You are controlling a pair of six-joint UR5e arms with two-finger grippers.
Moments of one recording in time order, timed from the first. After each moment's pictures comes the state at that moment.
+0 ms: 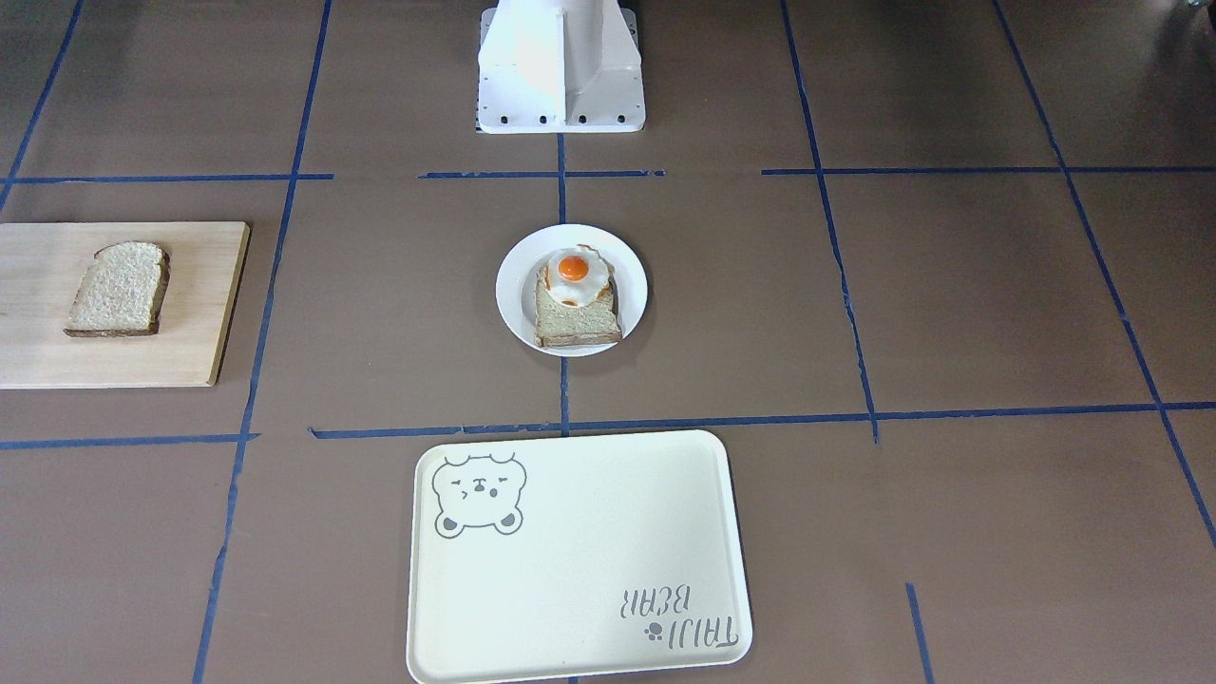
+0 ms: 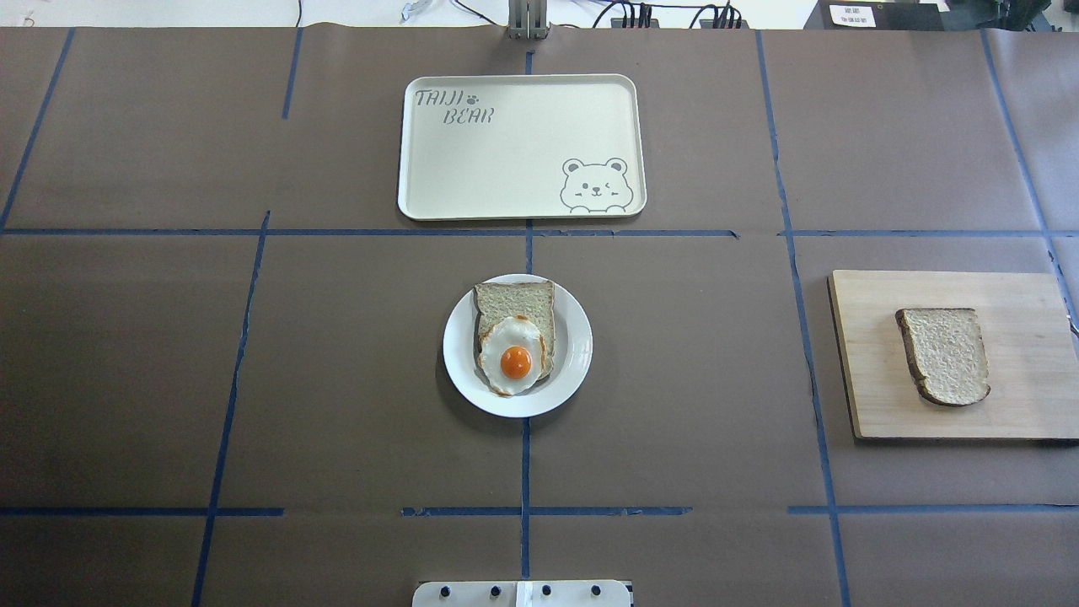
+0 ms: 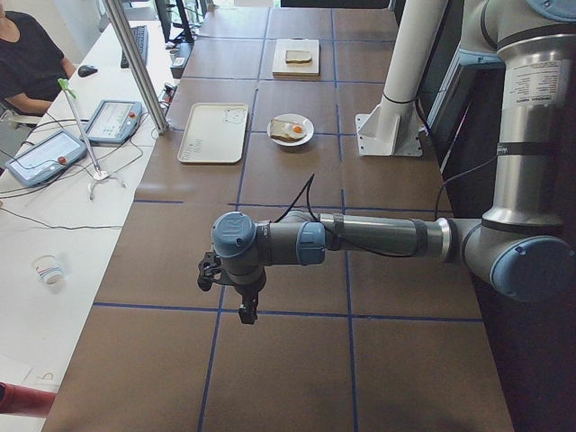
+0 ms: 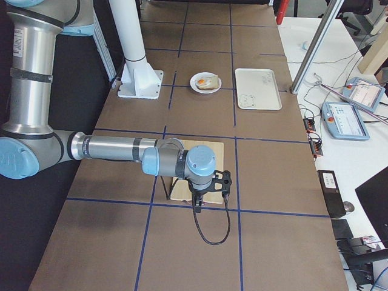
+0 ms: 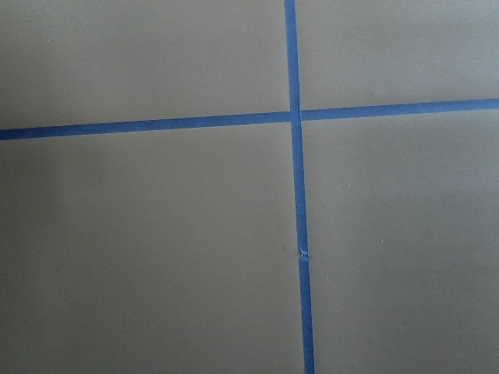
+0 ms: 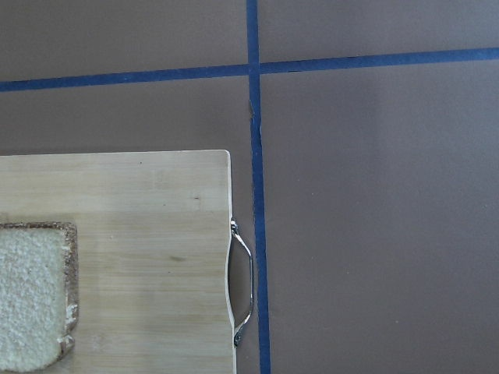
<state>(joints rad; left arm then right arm) -1.58 -1.55 -1.64 -1.48 -2.36 0.10 1.60 -1.75 1.75 -1.61 2.41 0.00</state>
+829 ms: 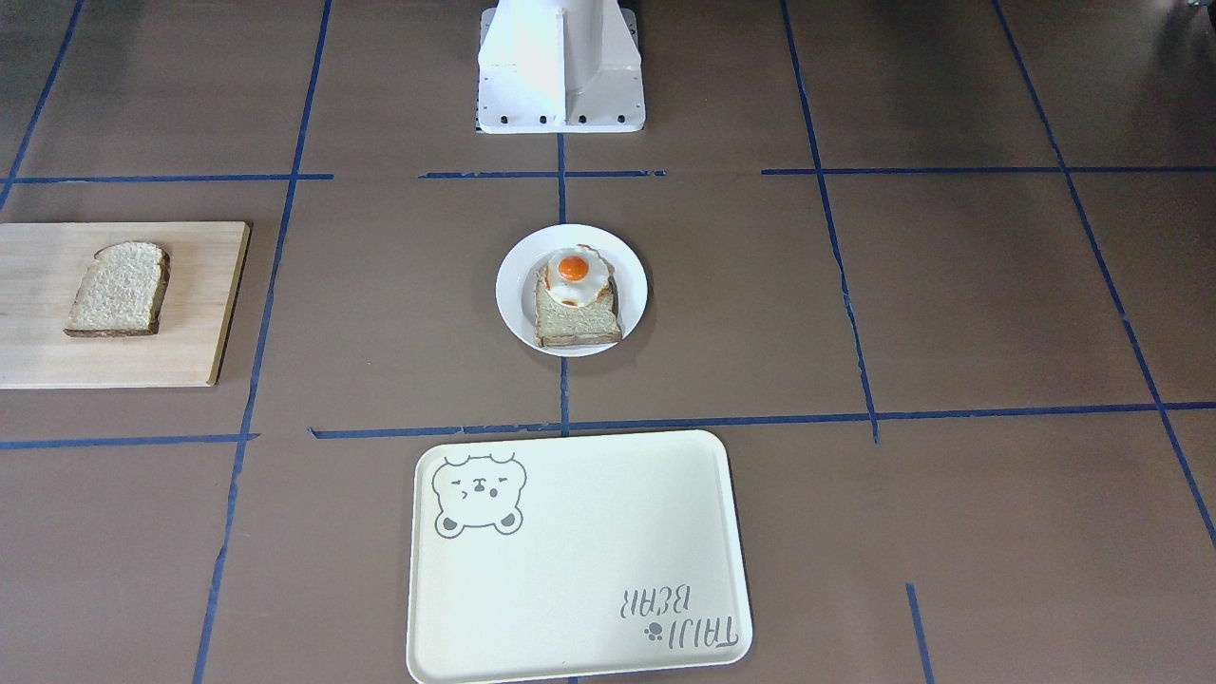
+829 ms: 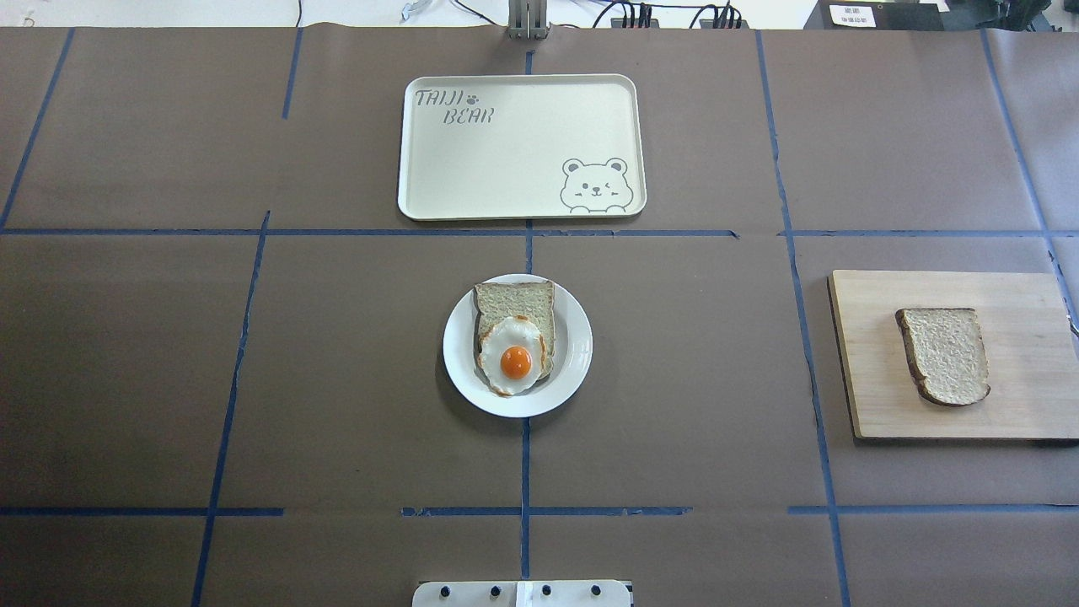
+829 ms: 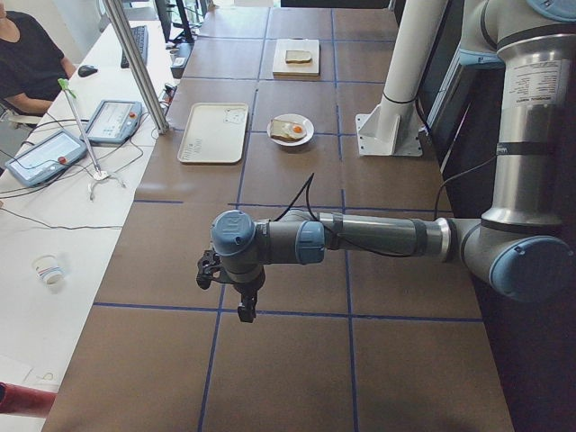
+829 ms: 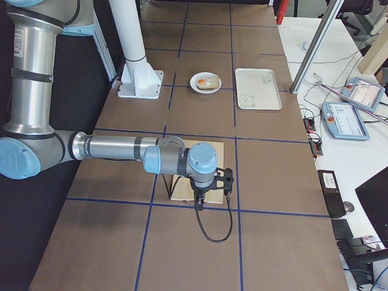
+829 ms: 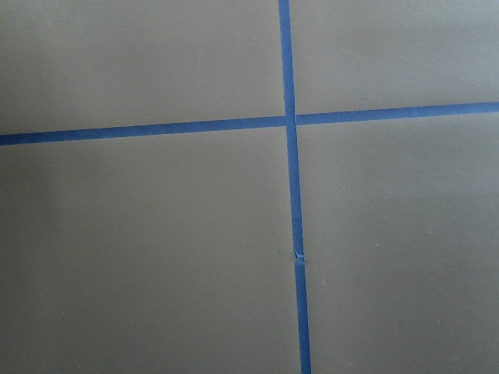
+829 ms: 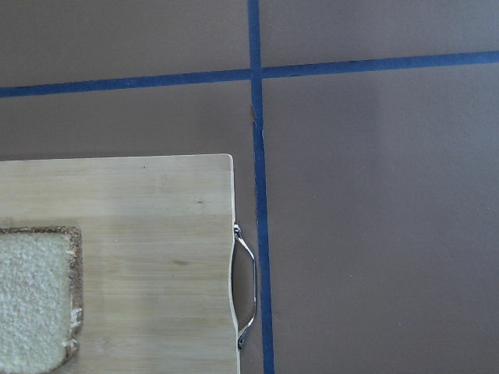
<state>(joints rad) -1.58 -1.55 -1.64 -1.48 -2.36 0.10 1.60 -1.73 1.75 -1.61 2.42 0.01</state>
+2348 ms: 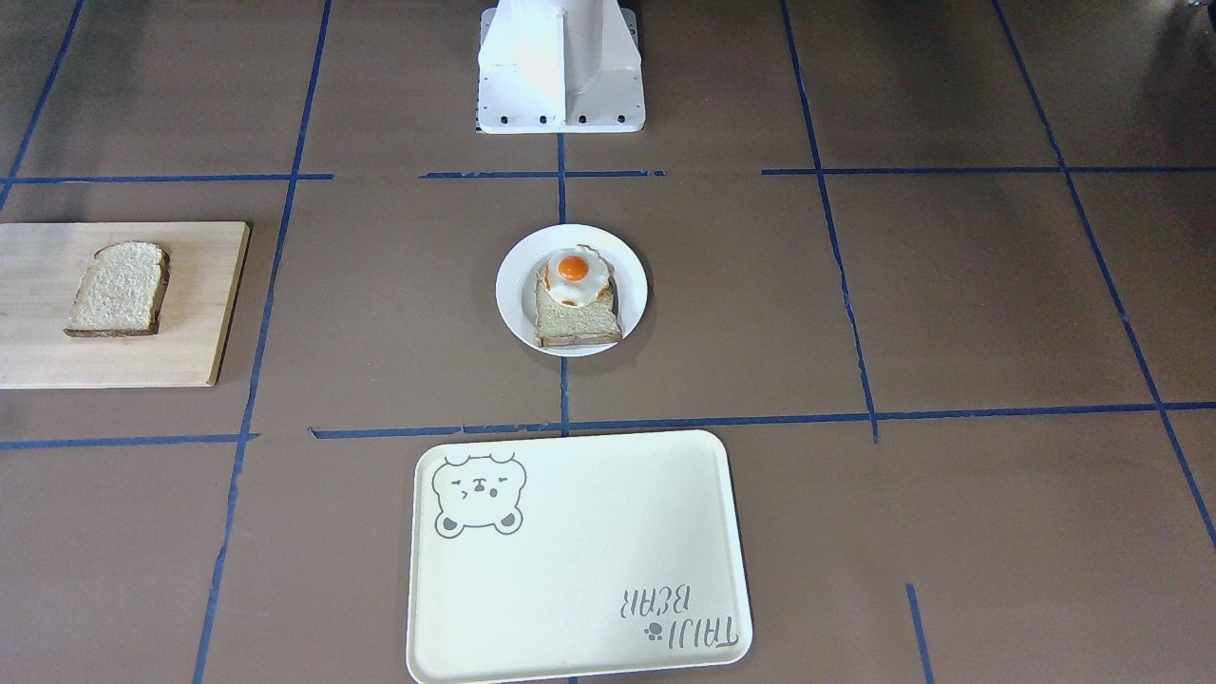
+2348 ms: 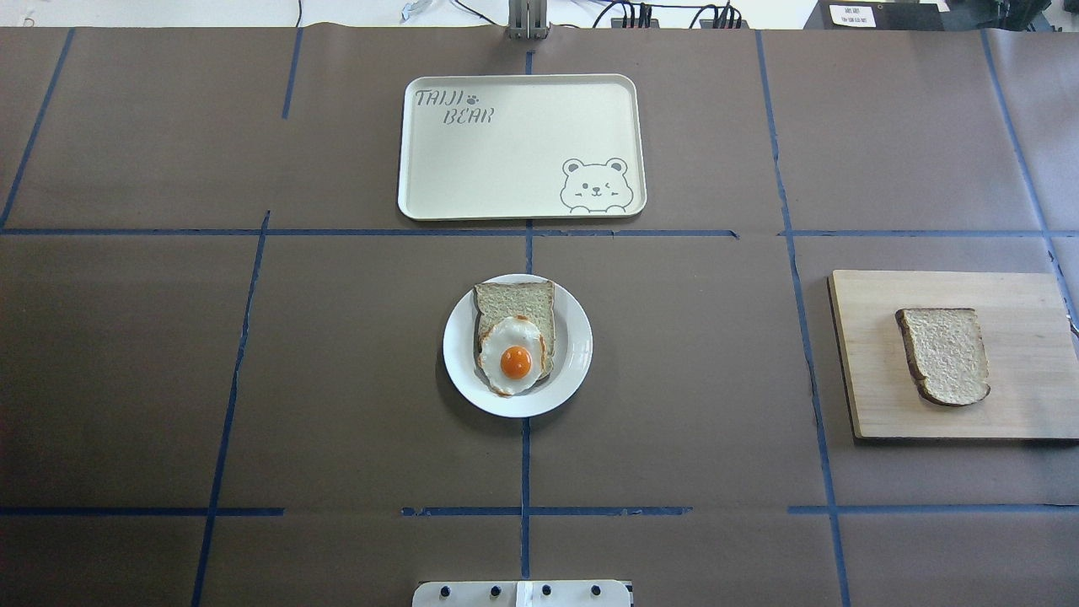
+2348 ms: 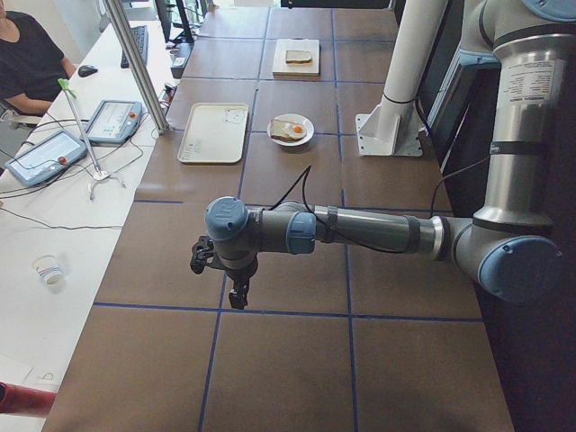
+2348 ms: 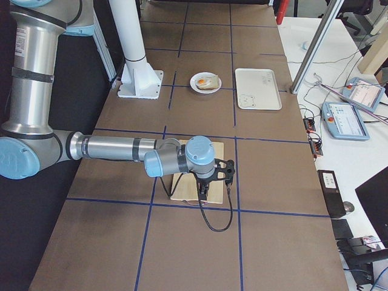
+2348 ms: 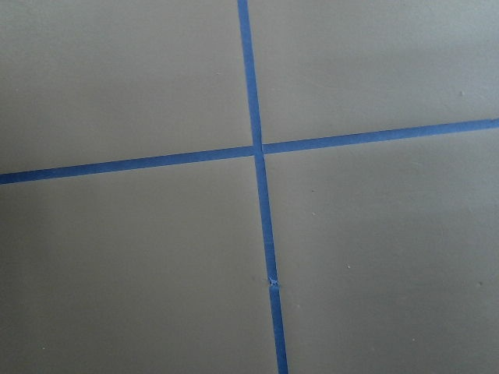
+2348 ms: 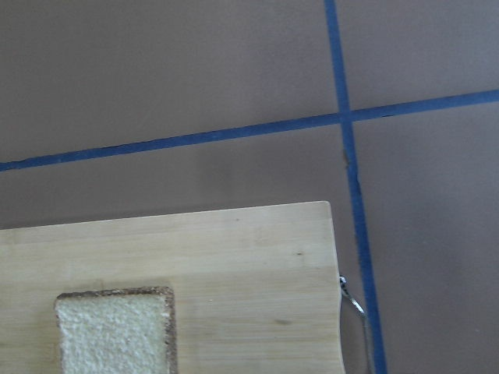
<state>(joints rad) -1.54 -1.58 -1.65 -1.50 -2.37 0.09 1.41 -1.80 1.74 -1.10 2.44 0.53</state>
